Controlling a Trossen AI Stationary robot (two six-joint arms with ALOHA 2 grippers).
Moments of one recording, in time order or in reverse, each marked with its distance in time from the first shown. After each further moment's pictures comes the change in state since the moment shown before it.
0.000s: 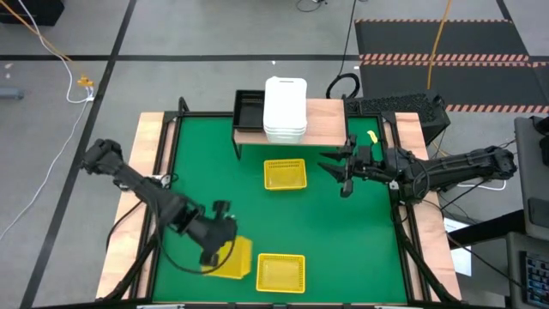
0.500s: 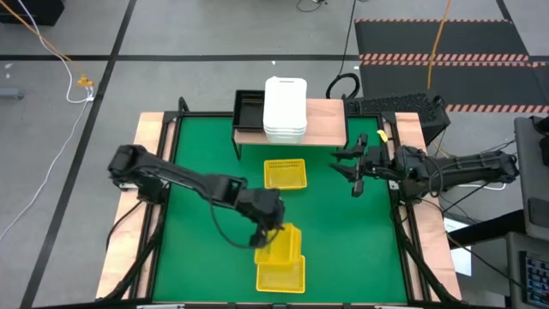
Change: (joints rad) left arm 0.332 0.248 0.098 0.487 0.300 0.311; right arm 0.000 -0.183 0.000 -0.279 0.005 -0.040
